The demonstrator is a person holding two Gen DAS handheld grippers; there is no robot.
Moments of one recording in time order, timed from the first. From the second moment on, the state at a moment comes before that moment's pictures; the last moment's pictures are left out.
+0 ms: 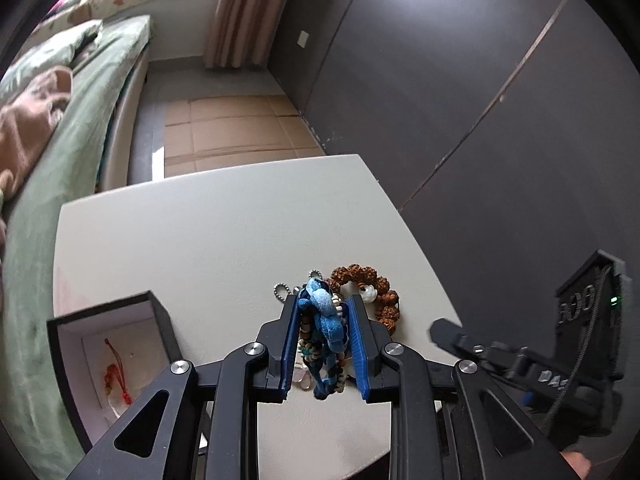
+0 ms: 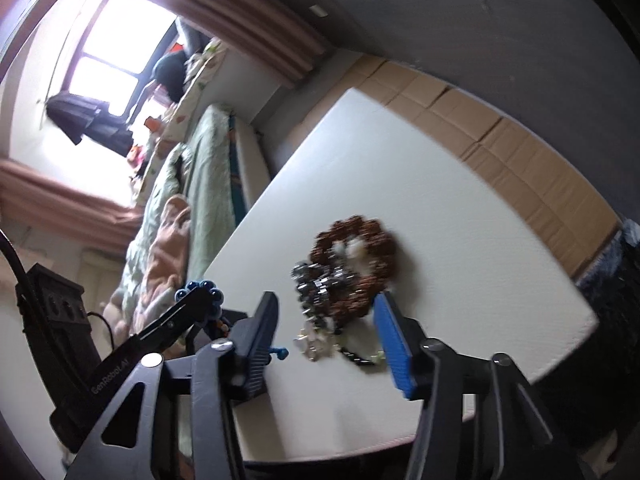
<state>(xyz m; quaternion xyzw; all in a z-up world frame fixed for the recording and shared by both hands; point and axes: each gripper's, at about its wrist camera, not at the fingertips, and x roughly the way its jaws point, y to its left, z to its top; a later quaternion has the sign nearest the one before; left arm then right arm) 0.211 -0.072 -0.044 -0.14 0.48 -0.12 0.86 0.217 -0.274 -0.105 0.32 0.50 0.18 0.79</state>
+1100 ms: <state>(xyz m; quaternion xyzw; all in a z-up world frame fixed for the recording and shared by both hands) 0.211 -0.011 -0.035 -0.17 0.46 -0.11 0.87 0.260 -0.193 -0.127 0.17 0.55 0.16 0.80</state>
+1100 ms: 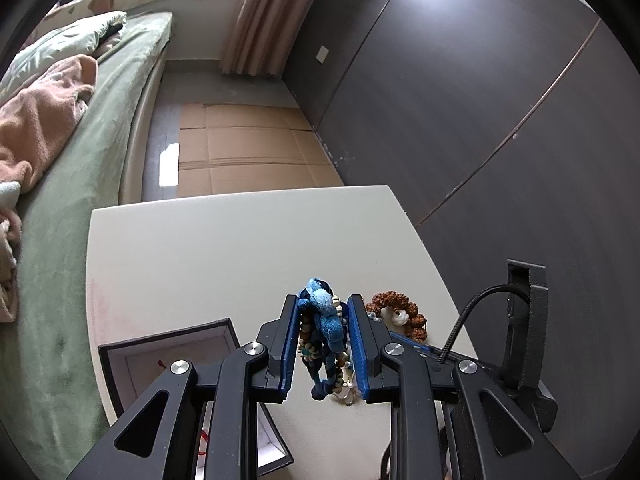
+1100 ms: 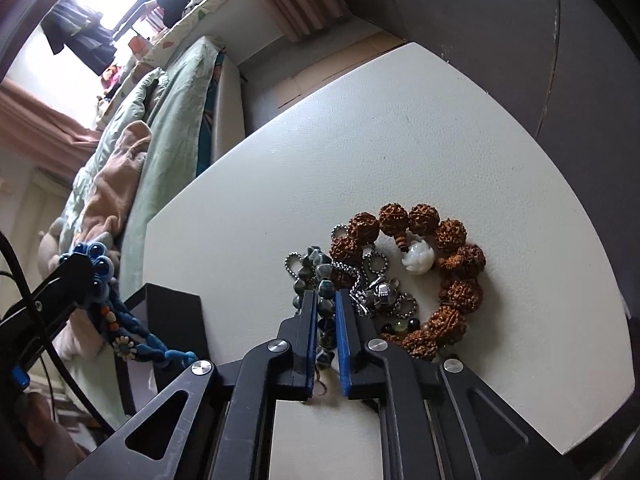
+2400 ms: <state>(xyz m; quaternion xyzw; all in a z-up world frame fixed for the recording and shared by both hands) 0.139 0.067 -0.018 -0.22 0.42 -0.04 0.88 0.183 -0.185 -0.053 0.24 0.43 0.27 0.83</state>
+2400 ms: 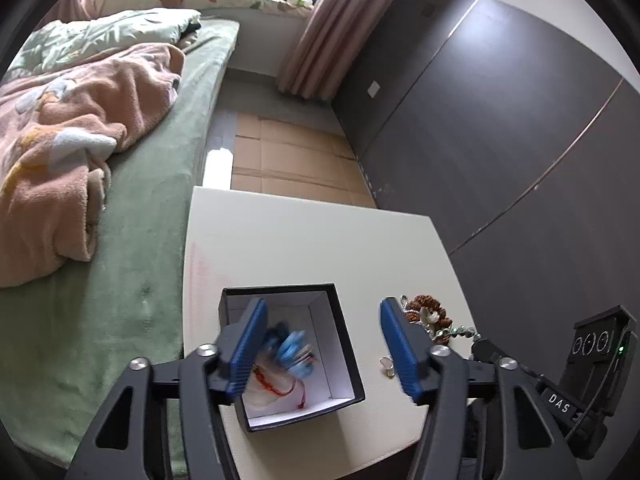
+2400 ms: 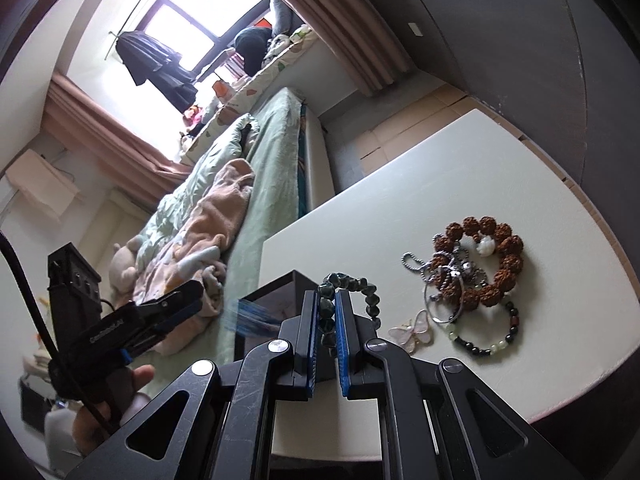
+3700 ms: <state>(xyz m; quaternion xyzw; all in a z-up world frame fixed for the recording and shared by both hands) 0.114 0.094 -0.018 -0.24 0.40 -0.01 0.89 0.186 -0.106 -0.064 0.19 0.47 0.34 0.79</state>
